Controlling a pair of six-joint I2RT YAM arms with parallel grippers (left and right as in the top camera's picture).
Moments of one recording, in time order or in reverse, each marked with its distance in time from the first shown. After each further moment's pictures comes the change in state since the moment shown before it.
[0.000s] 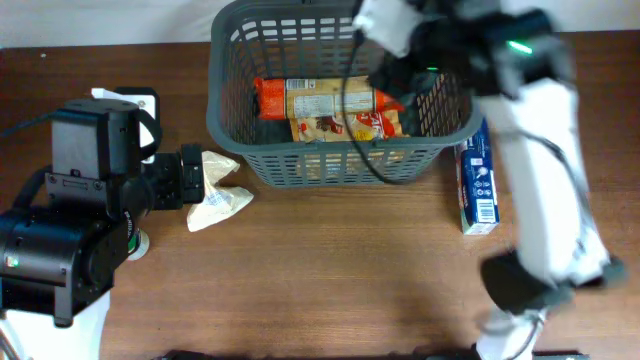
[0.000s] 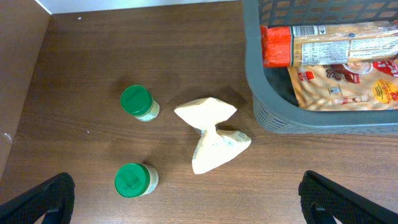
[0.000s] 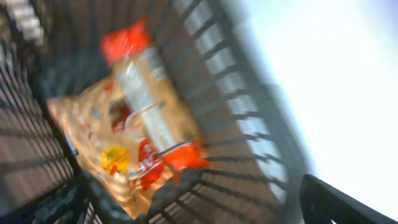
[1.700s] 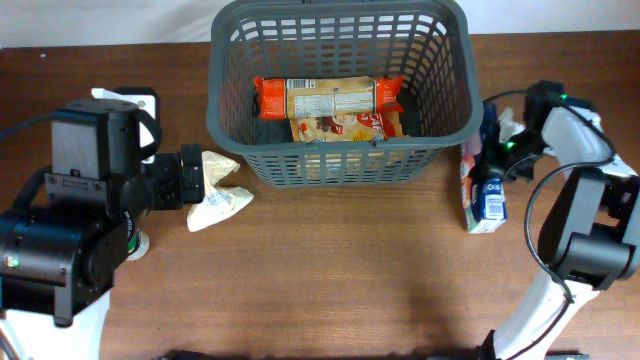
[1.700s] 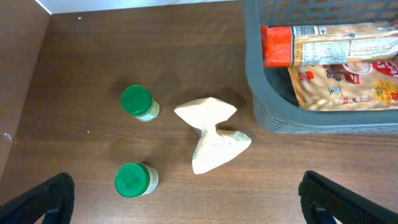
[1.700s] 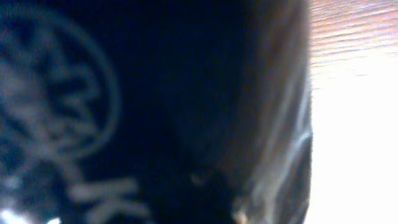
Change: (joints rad) left arm 0.000 0.000 0.000 0.000 0.000 0.000; right arm -0.596 0.134 -1.026 0.300 -0.143 0.774
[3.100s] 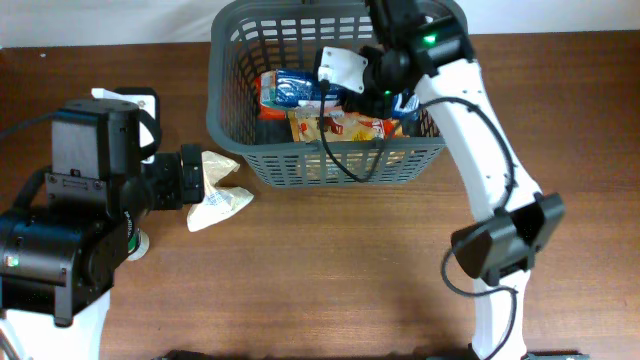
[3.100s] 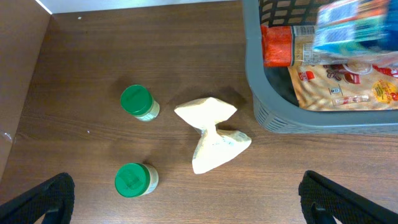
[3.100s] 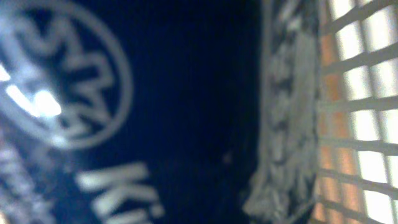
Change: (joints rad) left arm 0.001 0.000 0.000 0.000 0.000 0.000; right arm 0.644 0.092 0.789 -0.235 0.004 -0.982
